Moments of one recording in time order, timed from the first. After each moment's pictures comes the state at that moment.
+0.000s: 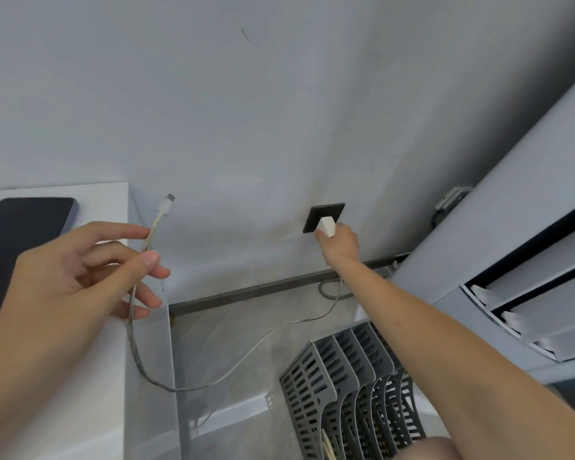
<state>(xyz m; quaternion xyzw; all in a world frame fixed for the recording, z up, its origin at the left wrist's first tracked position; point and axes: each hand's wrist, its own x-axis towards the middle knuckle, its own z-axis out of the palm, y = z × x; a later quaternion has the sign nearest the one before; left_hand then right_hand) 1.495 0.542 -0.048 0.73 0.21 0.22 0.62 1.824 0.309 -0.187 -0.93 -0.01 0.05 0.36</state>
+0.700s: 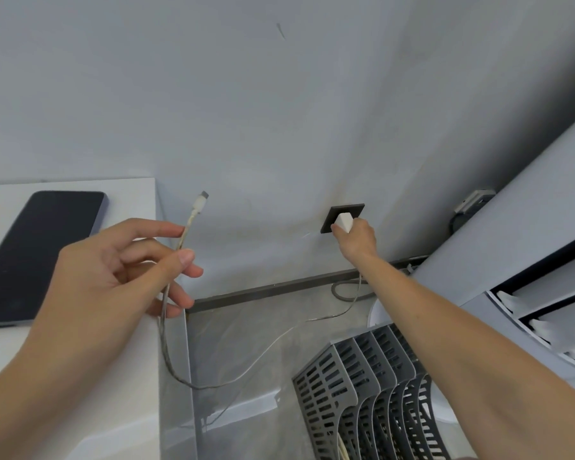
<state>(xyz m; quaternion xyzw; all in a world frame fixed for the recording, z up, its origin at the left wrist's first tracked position) 1.495 0.536 -0.046 0.71 0.21 0.22 0.64 1.839 0.315 -0.187 -0.94 -0.03 0.05 0.34</state>
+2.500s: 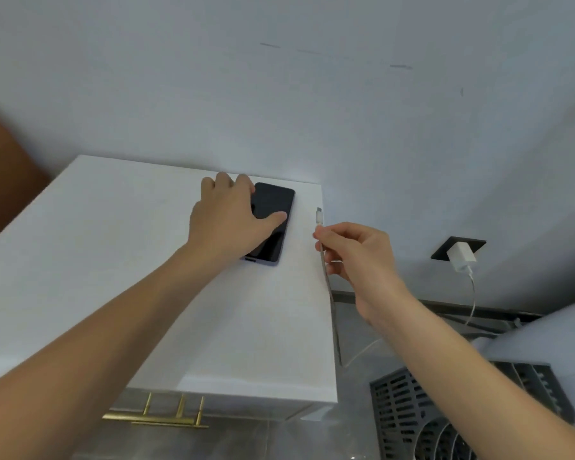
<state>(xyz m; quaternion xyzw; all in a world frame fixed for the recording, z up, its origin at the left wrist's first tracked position) 1.451 0.632 -0.021 0.89 0.39 0.13 0.20 1.551 0.460 -0.023 -0.72 -0.13 0.28 0.62</state>
